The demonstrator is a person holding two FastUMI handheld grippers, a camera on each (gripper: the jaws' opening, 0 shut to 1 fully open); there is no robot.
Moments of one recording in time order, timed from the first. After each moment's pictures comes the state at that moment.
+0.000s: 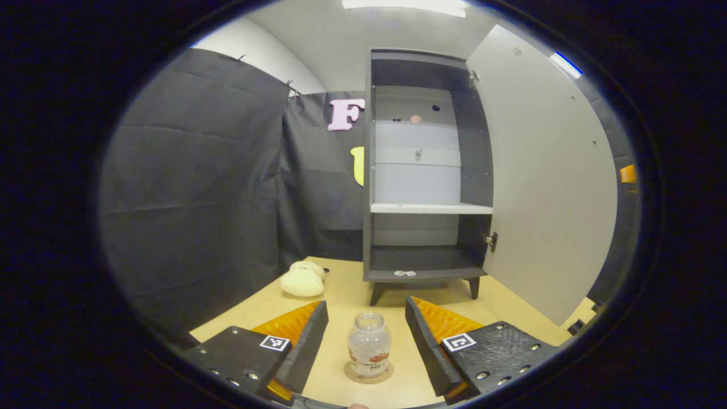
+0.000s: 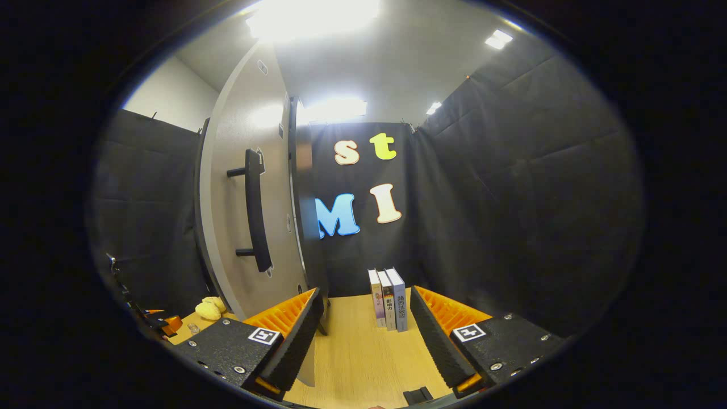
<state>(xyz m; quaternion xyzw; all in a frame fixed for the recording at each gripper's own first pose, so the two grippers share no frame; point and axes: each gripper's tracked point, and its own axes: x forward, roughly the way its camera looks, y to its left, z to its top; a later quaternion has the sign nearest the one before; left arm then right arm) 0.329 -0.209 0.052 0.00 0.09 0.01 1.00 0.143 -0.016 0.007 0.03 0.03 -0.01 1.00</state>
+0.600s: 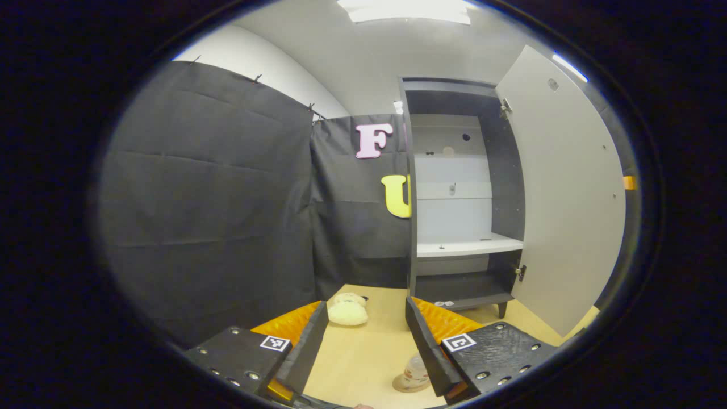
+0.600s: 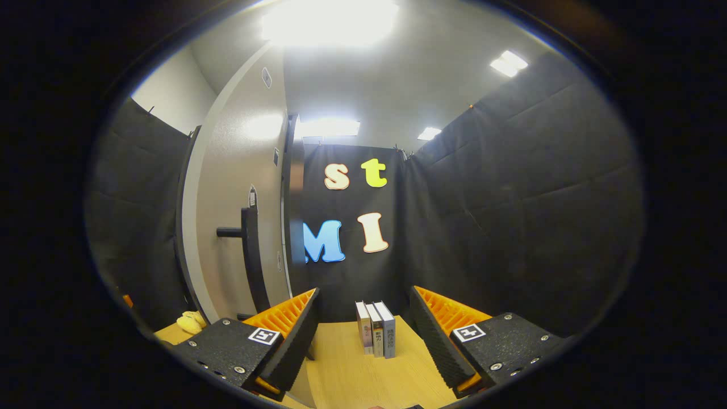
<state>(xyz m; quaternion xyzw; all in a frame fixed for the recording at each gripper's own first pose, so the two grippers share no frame) 0.341 -0.163 0.086 0.01 0.06 0.07 1.00 0.173 0.009 0.079 0.00 -0.03 -0.06 1.00</state>
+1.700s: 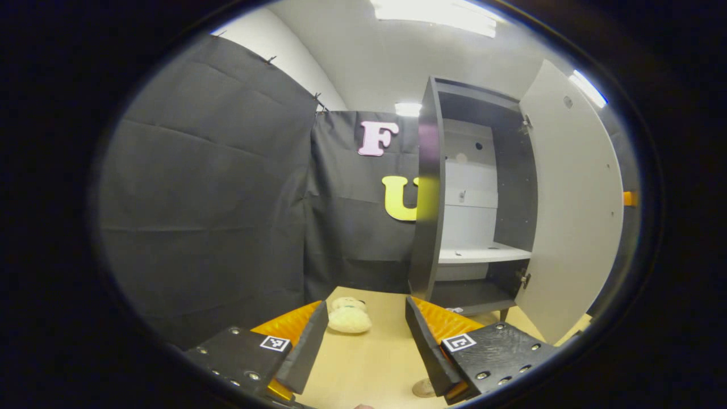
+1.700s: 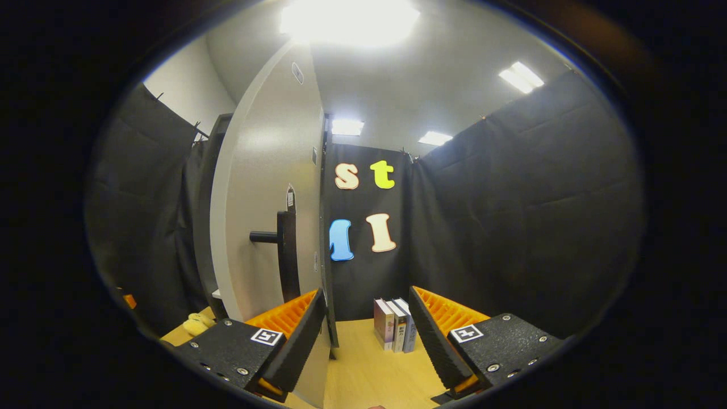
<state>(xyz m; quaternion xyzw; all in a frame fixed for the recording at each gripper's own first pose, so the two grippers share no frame) 0.349 -0.162 0.083 -0.04 0.06 0.02 1.00 0.155 0.120 0.077 -0.02 -0.02 -0.07 1.00</state>
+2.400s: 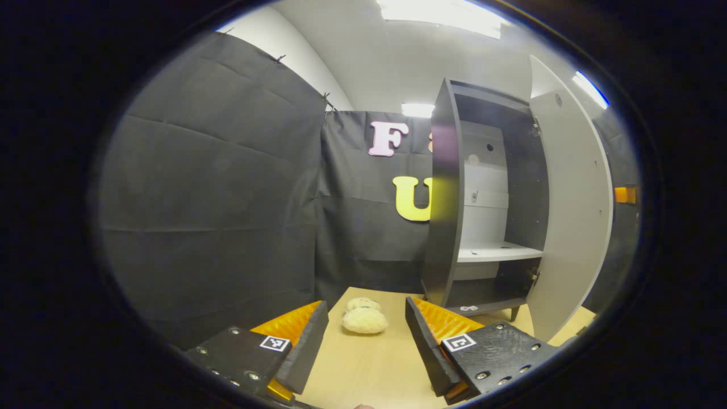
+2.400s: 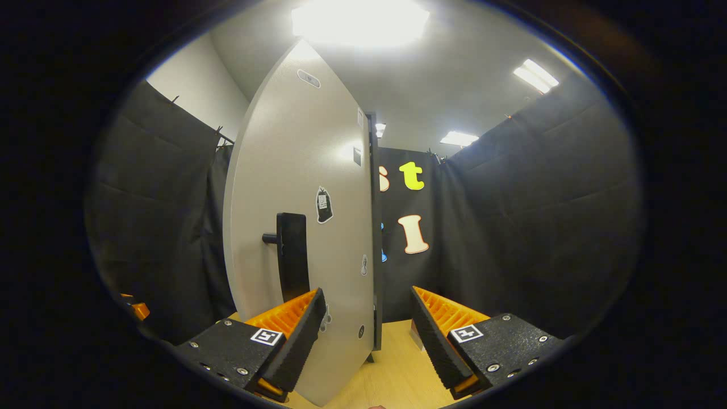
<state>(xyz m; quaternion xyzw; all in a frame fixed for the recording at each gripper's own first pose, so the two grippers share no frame) 0.345 -0.144 0.080 -0.04 0.06 0.04 1.00 0.172 0.209 0.072 -0.01 -0.02 -0.01 1.00</state>
